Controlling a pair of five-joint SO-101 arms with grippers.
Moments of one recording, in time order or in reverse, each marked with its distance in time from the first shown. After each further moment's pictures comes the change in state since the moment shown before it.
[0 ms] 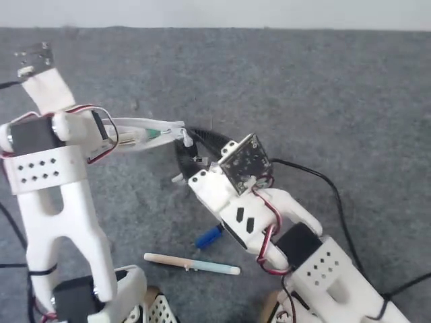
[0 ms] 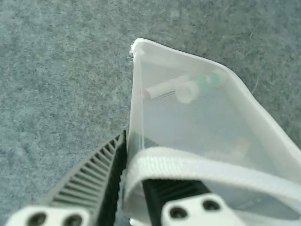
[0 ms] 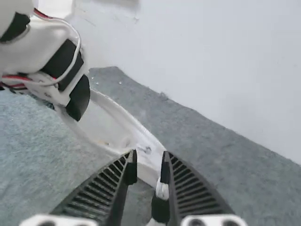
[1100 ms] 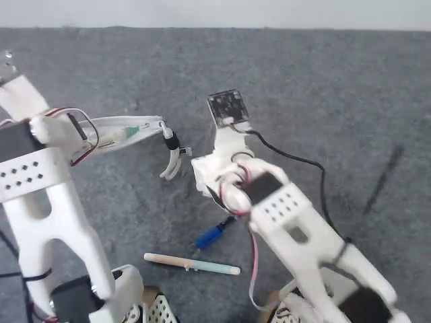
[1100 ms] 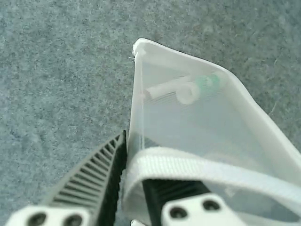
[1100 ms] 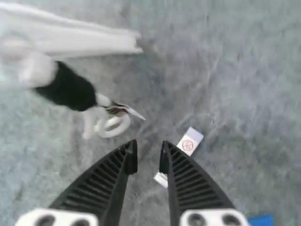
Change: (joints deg) left arm -7.2 0.0 0.0 0.0 2.3; right arm 5.7 37.2 -18.3 20.1 -22.4
